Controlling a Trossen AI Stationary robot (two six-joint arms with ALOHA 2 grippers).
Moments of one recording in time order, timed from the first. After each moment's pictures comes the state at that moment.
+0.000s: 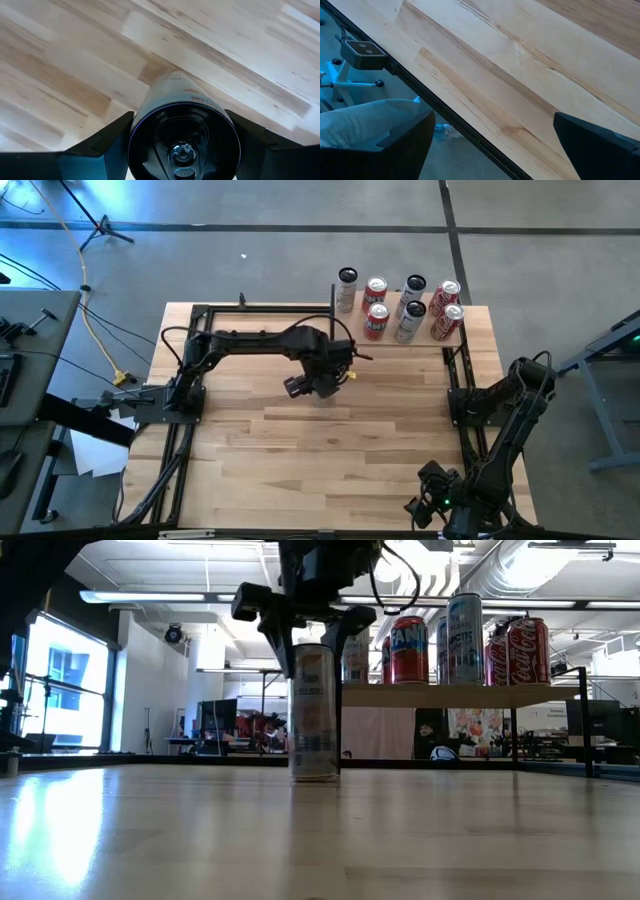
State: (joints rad) left arm 0.10 2.09 1.95 -1.28 0.08 1.18; right arm 1.09 1.64 1.23 -0.87 0.36 2.04
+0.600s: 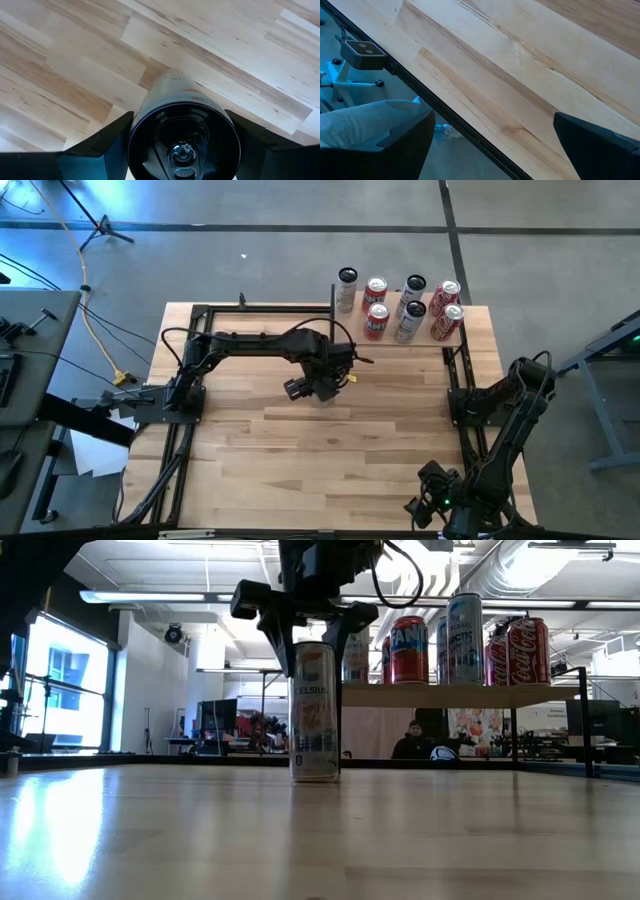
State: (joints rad) left arm 0.08 2.09 1.95 -1.27 0.07 1.17; right arm 1.09 1.64 1.23 -0.87 0.36 2.04
